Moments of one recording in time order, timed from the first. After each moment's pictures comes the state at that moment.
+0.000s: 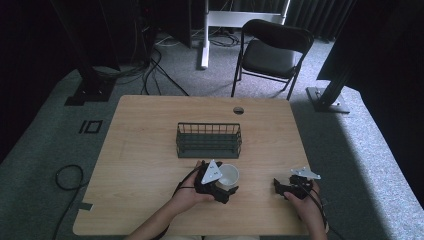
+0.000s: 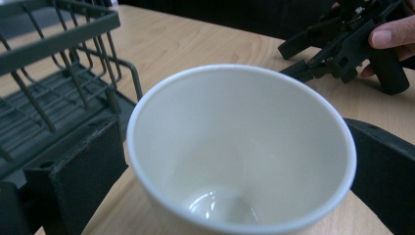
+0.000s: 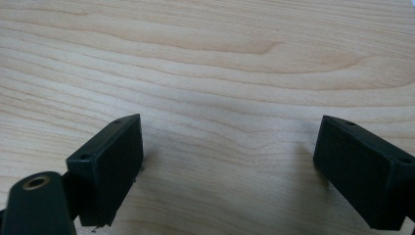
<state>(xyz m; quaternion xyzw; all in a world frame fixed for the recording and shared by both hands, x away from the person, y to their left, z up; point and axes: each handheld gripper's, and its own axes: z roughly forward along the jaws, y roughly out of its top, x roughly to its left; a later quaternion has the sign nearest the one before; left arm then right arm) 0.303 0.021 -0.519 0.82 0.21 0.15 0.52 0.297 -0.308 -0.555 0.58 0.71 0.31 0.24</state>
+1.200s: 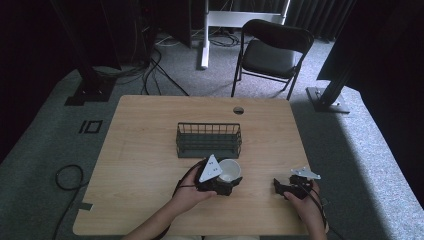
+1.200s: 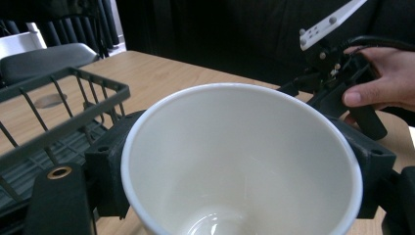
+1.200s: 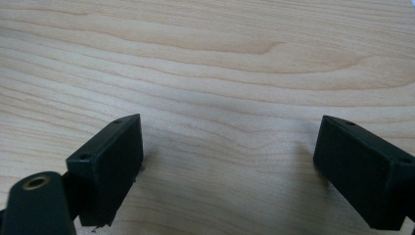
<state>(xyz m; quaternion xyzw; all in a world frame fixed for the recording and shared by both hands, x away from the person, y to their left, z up) 0.298 0.021 -0.484 0.79 0.21 0.16 0.56 0.297 -0.308 -0.555 0.58 0.71 0.31 0.24</state>
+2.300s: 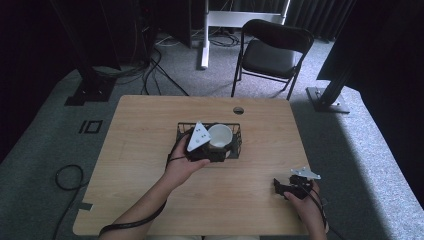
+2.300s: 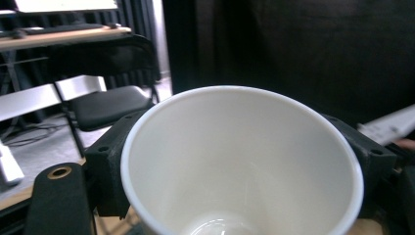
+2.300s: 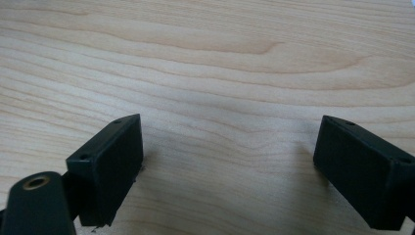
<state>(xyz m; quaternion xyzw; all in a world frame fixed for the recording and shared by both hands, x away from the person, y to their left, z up) 0.346 0.049 -0.401 0.73 0.25 0.24 0.59 0.297 -0.308 -0.555 0.58 0.71 0.31 0.24</state>
